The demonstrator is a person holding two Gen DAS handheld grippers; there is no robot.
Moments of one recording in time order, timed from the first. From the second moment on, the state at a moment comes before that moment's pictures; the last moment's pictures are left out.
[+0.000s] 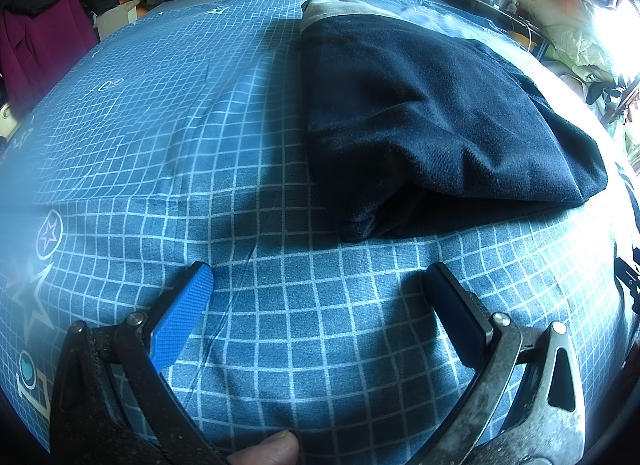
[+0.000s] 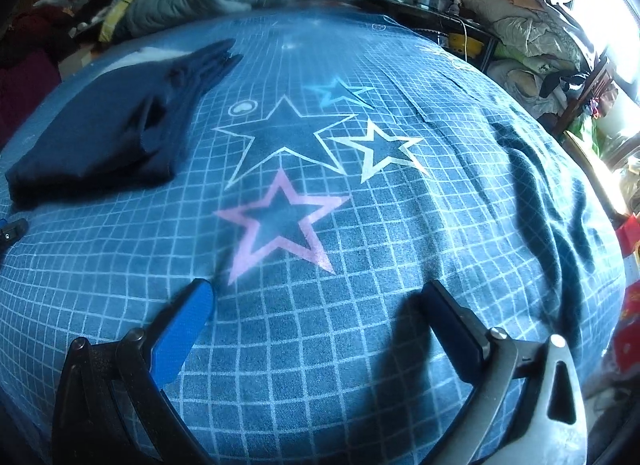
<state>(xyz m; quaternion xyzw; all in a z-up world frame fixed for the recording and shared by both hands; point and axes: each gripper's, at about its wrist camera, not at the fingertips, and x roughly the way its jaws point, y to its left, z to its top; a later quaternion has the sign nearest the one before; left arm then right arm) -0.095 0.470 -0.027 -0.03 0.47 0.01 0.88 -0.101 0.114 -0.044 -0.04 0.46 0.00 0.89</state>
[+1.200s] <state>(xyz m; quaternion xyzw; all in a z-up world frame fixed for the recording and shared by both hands) -0.097 0.479 -0.029 -0.04 0.47 0.00 0.88 -0.093 0.112 -0.045 -0.03 0.45 0.01 0.89</state>
